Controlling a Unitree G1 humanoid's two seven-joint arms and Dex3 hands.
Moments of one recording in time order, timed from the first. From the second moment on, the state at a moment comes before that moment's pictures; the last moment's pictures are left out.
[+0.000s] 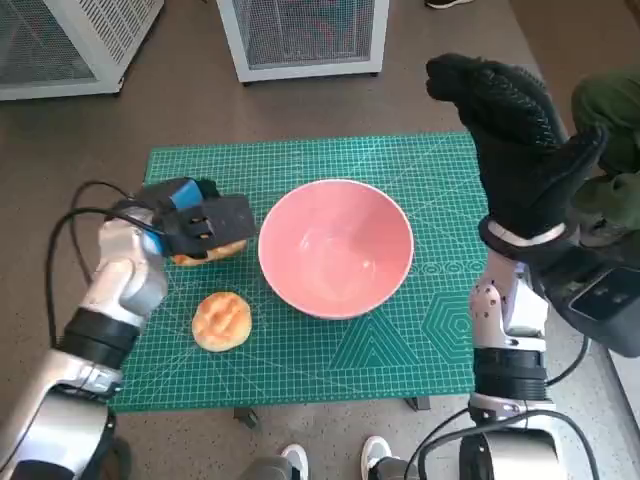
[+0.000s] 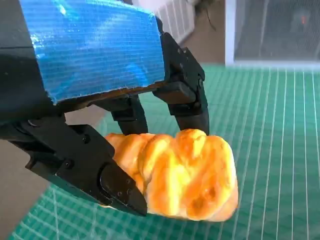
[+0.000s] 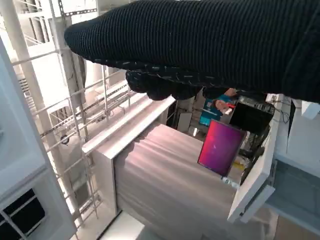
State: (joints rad) left arm -0.78 0.62 -0.39 0.45 0.64 0.48 -0.41; right arm -0.76 -0.08 -0.17 0.42 0.43 -0.64 0.61
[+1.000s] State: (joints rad) left arm -0.68 0.65 -0.23 -0.23 0.68 0.58 -0.45; right arm -0.76 -0.08 -0.17 0.42 0.43 -0.64 0.61
